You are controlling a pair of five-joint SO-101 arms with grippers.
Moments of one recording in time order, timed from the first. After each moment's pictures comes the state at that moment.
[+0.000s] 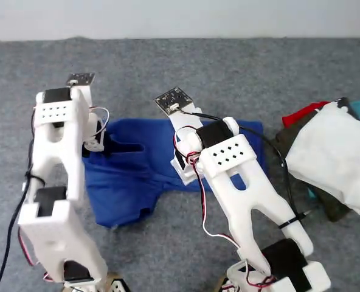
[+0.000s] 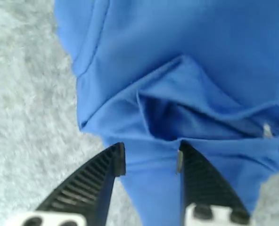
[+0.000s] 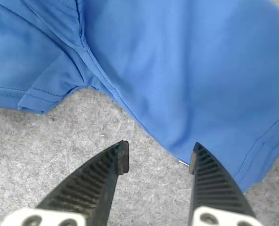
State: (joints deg) left arm -10.1 24.0 -9.5 91.4 -0.6; right arm -29.8 -9.9 13.7 83.3 5.9
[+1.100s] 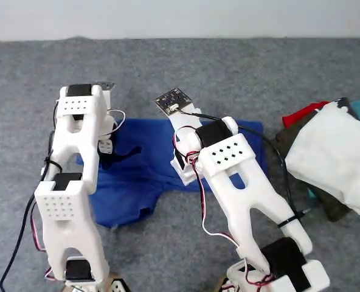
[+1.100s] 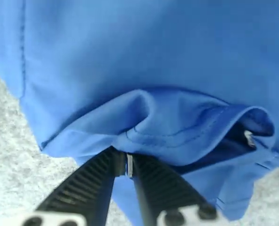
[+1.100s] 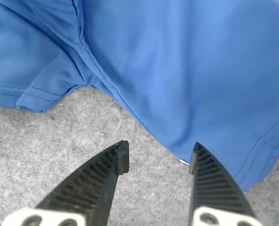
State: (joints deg) left arm -5.5 37.0 -21.0 98.9 -0.7; right arm -29.8 -9.2 13.7 83.8 5.8
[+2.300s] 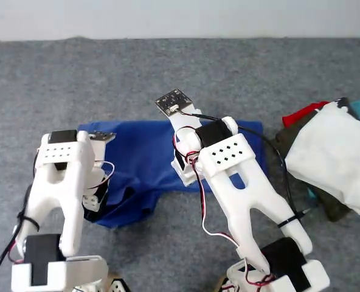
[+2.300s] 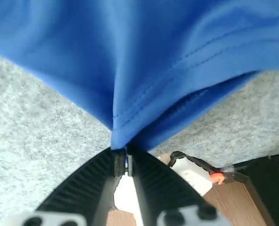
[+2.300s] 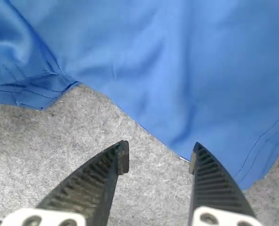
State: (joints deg) left arm -8.3 -6.4 32.7 98.9 -12.1; right arm -29.8 -9.2 13.7 84.1 5.8
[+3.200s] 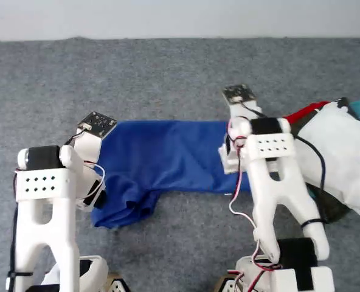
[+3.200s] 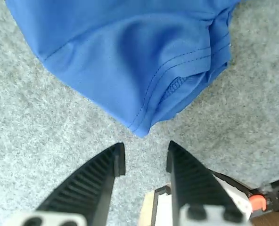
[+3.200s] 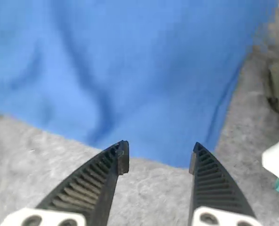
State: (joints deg) left arm -8.4 -29.4 33.3 99.3 -24.2; right arm -7.4 -9.1 22.7 75.3 6.8
